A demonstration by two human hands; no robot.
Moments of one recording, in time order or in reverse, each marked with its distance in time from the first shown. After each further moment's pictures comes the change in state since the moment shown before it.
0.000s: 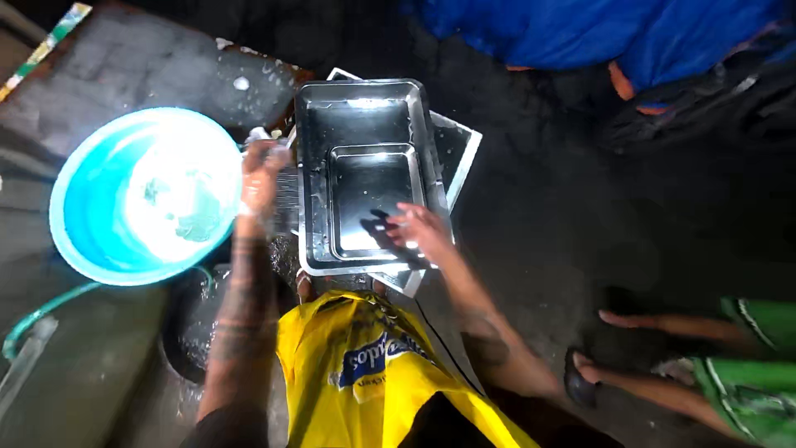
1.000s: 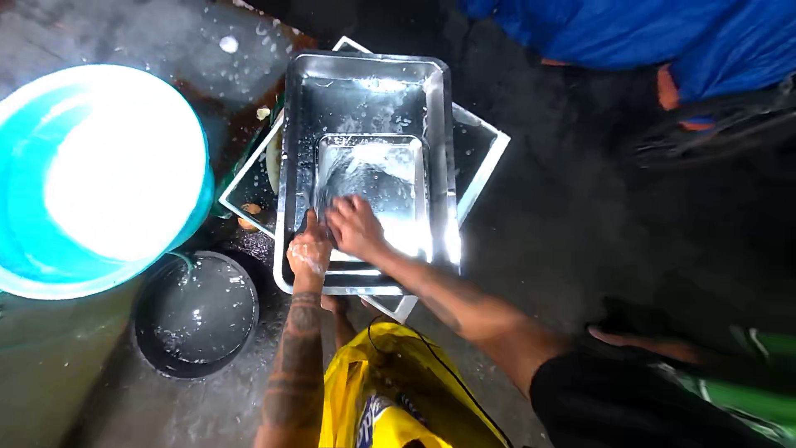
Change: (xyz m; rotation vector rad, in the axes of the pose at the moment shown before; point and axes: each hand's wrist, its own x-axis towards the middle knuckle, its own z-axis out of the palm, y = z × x) left_hand -0.053 -0.130 0.103 1.039 -0.090 -0.513; right_hand 0.106 0.050 0.065 -1.199 -0.238 -0.621
